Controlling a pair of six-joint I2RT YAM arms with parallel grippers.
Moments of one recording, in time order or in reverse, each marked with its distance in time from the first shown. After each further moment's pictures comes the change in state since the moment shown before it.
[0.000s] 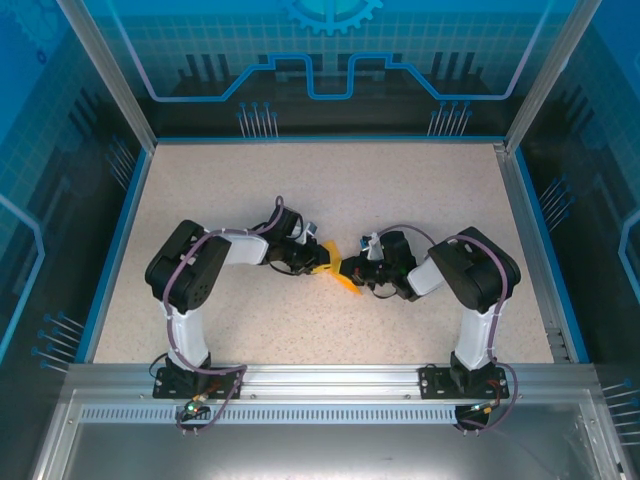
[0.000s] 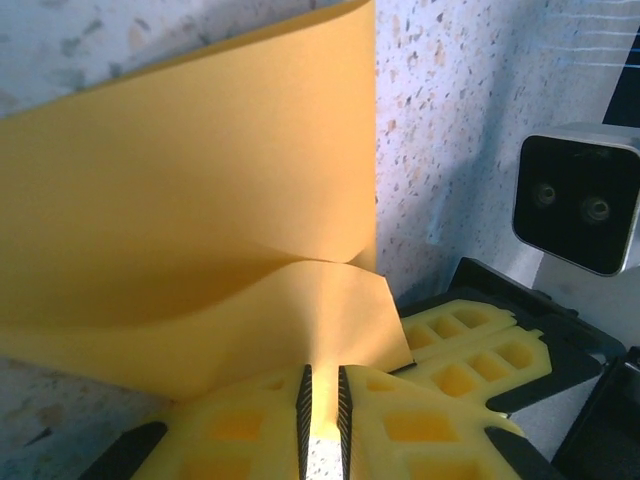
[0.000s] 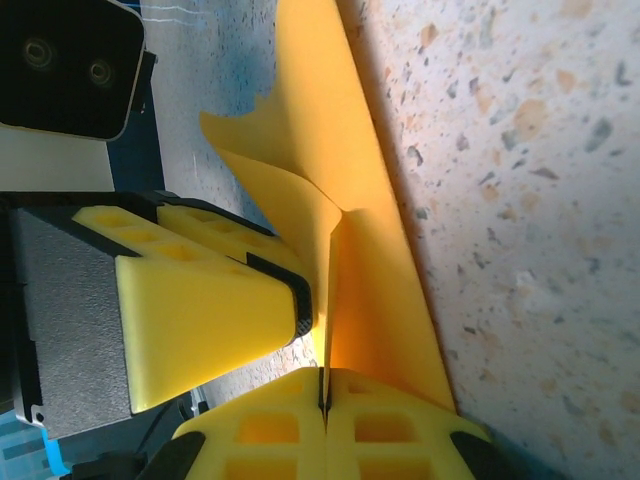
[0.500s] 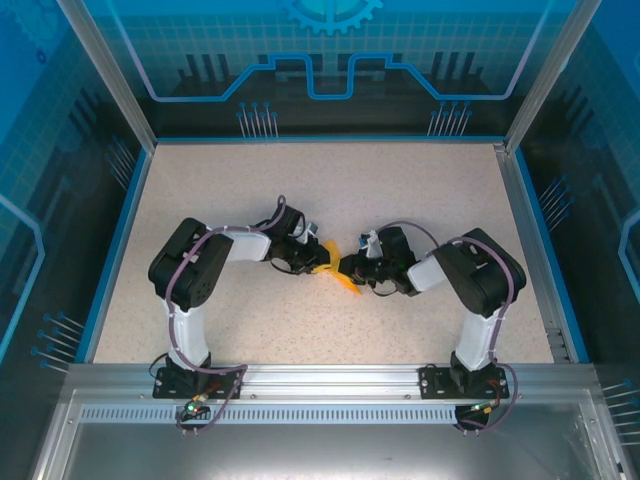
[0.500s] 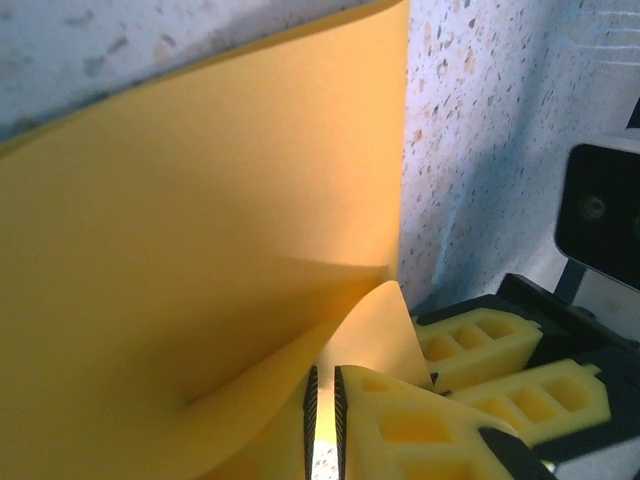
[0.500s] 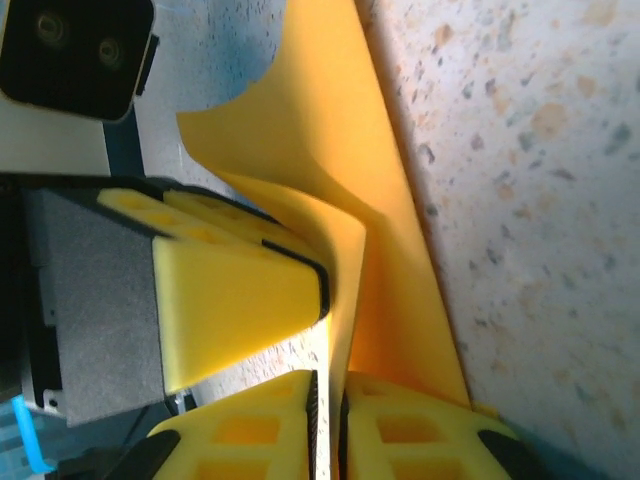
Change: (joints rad) left arm 0.000 0.024 0.046 -0.072 -0.013 0.018; right arm -0.001 -0.063 0.040 -0.185 0.004 -0.073
